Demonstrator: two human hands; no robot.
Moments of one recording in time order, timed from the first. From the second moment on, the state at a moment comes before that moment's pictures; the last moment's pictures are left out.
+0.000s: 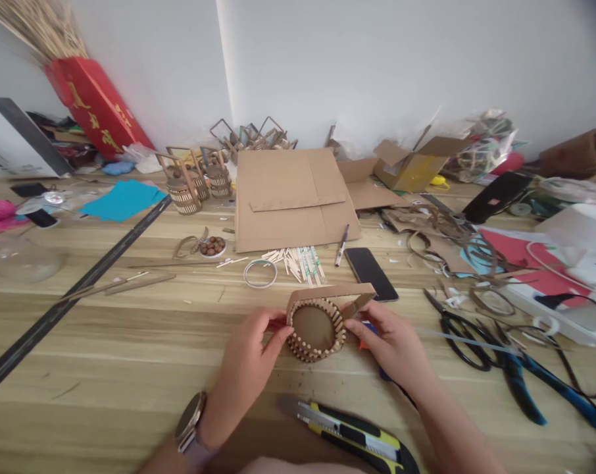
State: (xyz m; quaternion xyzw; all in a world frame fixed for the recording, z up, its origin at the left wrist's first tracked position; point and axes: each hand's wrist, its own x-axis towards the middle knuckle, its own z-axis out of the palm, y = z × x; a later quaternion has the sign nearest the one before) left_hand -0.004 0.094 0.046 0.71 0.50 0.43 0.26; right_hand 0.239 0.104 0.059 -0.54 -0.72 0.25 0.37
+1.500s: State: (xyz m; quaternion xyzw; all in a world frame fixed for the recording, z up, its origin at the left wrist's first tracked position) left_hand -0.002 0.095 0.089 0.74 0.47 0.46 0.11; right_hand 0.227 0.094 0.081 -0.54 -0.74 0.16 0.37
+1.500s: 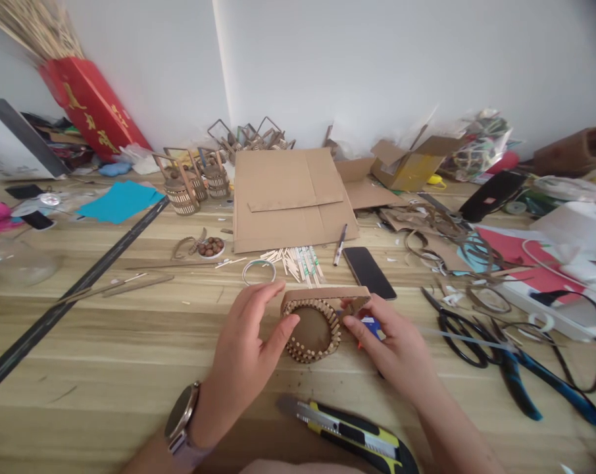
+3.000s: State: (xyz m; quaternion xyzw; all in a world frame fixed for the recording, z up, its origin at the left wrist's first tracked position) left_hand -0.149 0.172 0.155 0.71 0.64 0.26 -0.12; right_hand 0.255 0.081 0.039 -0.58 -0.71 0.14 0.37
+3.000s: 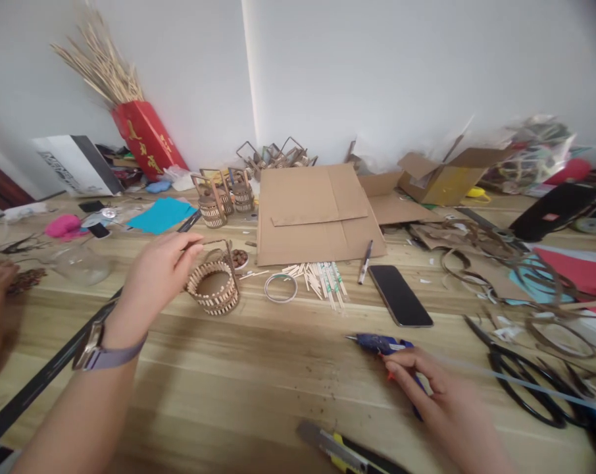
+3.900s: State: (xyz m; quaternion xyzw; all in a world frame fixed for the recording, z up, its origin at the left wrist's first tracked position) left_hand -0.200 0.206 0.160 0.68 0.67 0.27 -0.14; right_hand 0.259 0.077 0.025 -0.61 -0.71 0.17 0.31
